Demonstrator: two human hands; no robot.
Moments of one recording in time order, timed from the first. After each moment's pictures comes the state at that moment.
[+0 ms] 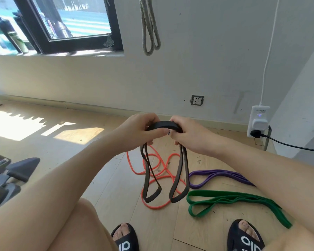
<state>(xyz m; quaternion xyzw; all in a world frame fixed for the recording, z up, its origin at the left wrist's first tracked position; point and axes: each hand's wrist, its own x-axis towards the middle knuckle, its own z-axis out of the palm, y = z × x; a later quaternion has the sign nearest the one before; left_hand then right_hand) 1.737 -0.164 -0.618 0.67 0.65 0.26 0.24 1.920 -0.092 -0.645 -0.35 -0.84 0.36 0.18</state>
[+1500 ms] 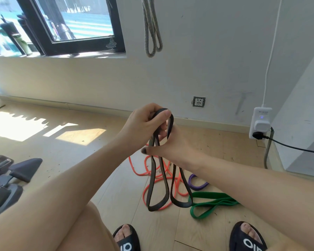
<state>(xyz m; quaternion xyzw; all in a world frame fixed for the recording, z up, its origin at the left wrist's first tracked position) 1.752 -0.162 -0.619 0.58 0.60 0.47 0.29 1.873 -0.115 -0.682 -0.39 -0.77 0.41 0.30</state>
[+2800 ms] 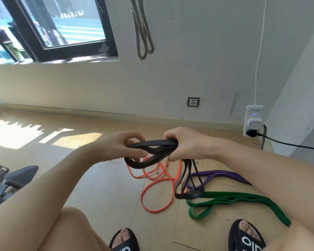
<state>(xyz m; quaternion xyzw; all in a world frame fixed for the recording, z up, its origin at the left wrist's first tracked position) 1.692 -0.172 -0.636 0.63 0.66 0.13 0.39 1.927 -0.085 -0.647 -0.31 -0.88 0.35 0.06</state>
